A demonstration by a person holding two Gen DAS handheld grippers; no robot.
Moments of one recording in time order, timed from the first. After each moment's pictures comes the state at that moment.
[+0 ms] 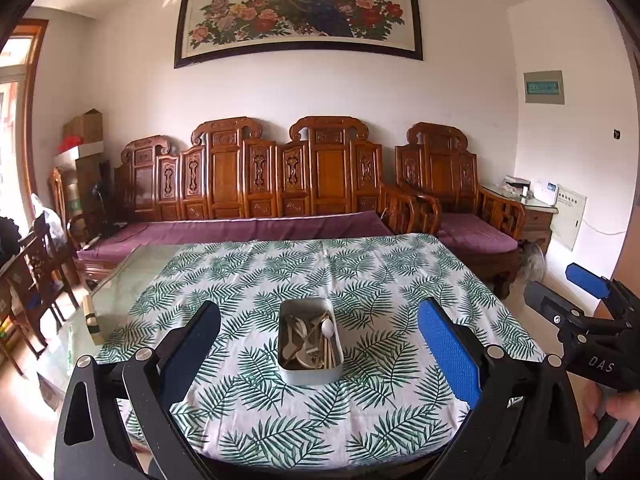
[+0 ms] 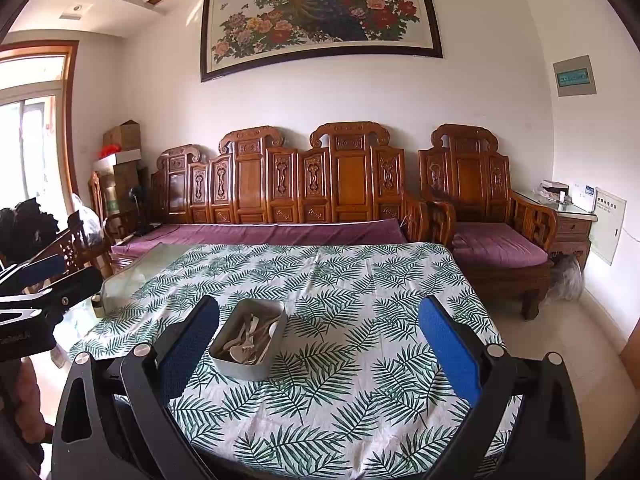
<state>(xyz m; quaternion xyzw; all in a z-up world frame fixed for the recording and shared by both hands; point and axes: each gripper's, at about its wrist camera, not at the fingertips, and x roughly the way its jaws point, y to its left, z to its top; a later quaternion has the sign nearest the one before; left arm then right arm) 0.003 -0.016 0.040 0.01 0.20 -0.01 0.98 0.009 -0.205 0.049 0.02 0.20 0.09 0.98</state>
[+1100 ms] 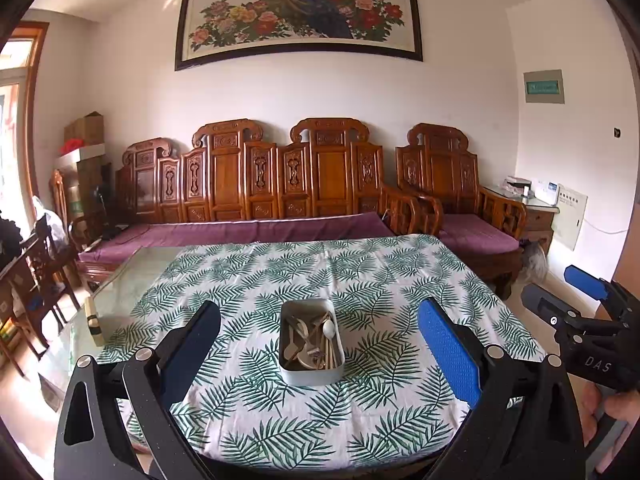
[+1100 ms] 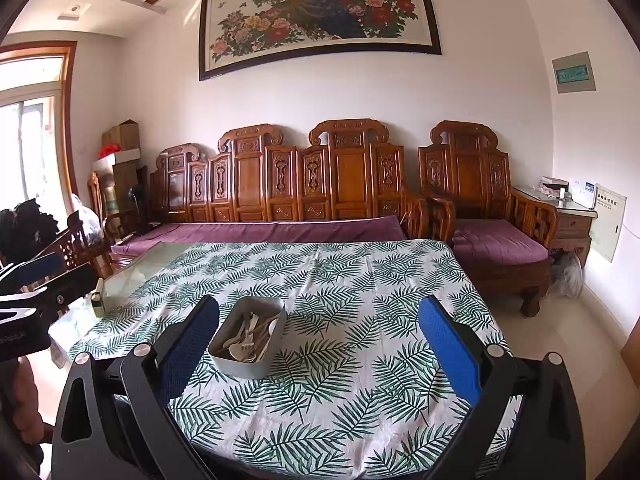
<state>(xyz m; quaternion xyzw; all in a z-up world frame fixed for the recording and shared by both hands) 0.001 -0.018 0.040 0.01 0.20 -0.01 0.98 0.010 -0.204 0.046 0.02 0.20 0.09 0.98</state>
